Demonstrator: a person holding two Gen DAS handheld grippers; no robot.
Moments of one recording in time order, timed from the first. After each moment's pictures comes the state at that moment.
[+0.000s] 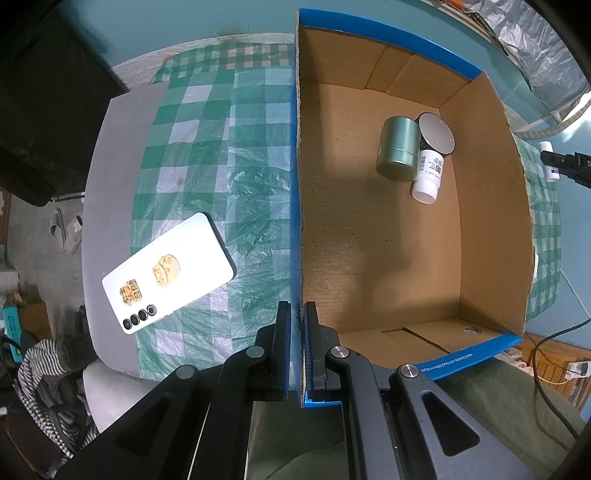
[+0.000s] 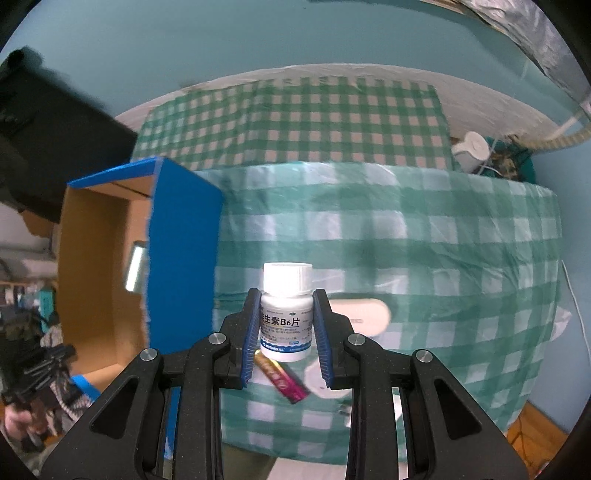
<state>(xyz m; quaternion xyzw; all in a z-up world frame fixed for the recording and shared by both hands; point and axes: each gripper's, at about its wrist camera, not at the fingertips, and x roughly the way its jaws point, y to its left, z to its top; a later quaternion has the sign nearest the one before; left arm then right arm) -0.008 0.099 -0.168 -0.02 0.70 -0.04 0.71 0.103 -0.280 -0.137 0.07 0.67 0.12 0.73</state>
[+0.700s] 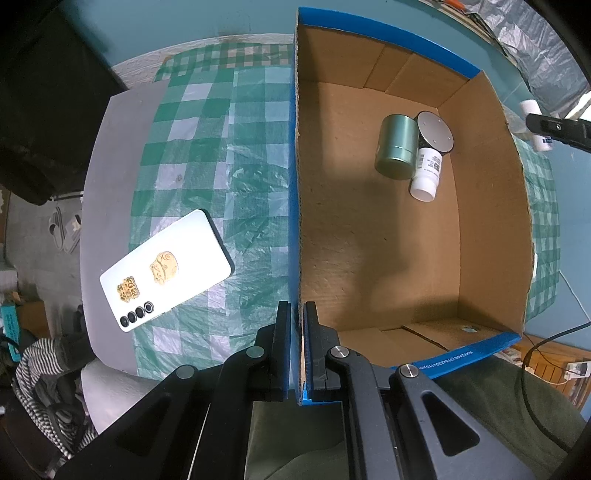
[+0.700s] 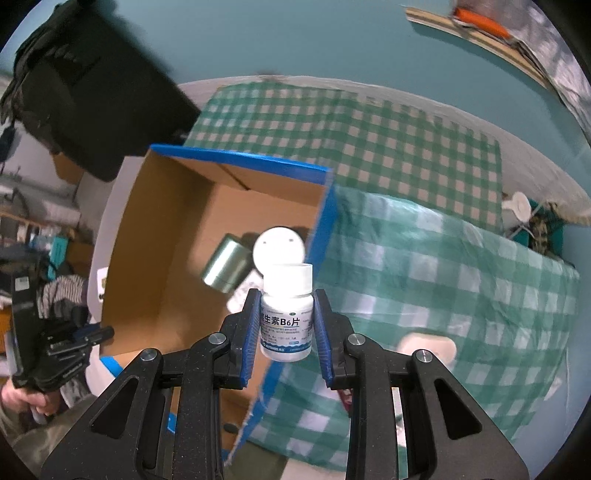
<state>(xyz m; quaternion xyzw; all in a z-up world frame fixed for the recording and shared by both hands) -0.011 0.099 -0.168 -0.02 0.70 -0.04 0.71 0.102 -0.178 -0.108 0.00 0.65 0.23 0.73</state>
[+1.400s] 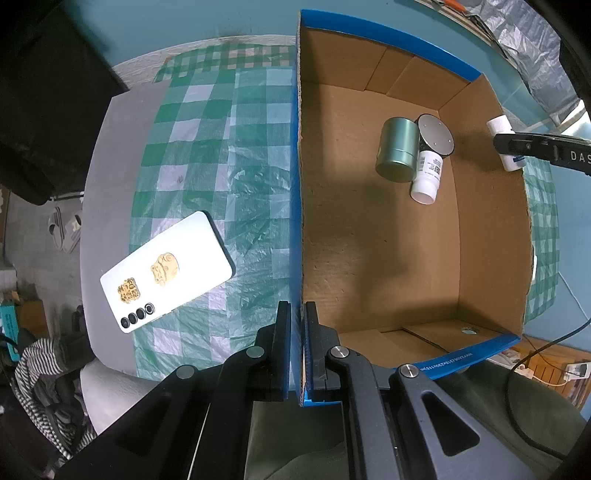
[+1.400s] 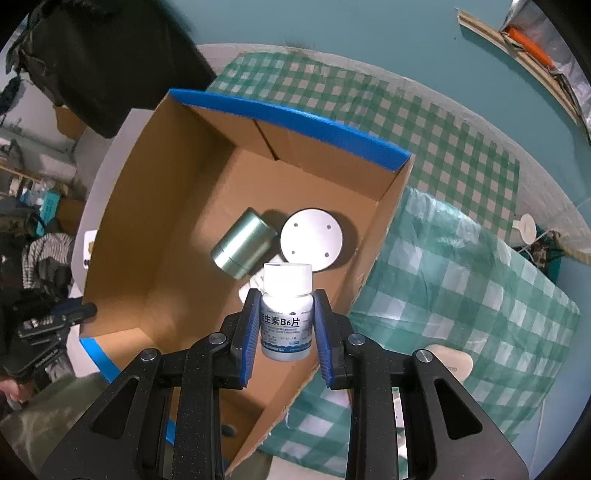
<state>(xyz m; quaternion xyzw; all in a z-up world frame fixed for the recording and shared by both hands) -0.012 0.102 -0.168 -0.02 0.70 -0.04 0.71 0.093 -0.131 -0.137 -0.07 0.67 0.25 0.70</state>
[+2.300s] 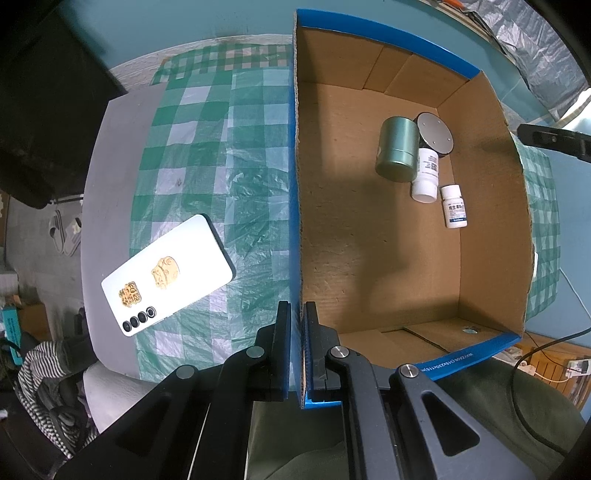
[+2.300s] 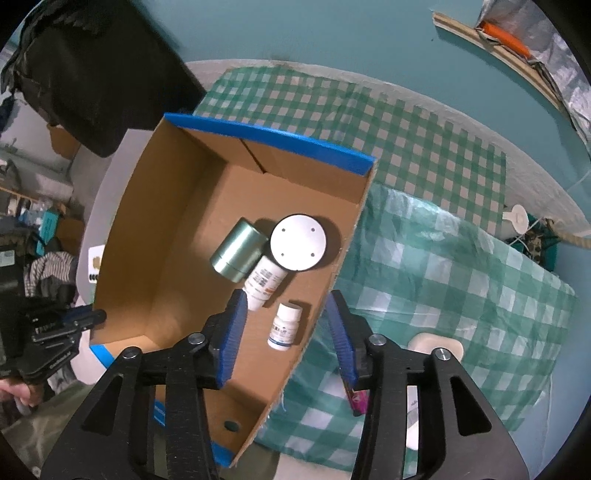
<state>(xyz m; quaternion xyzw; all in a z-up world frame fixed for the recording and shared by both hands) -0.009 0.100 -0.169 -0.01 0.70 -0.04 0.71 0.091 -0.150 -0.113 -0.04 0.65 0.23 0.72</state>
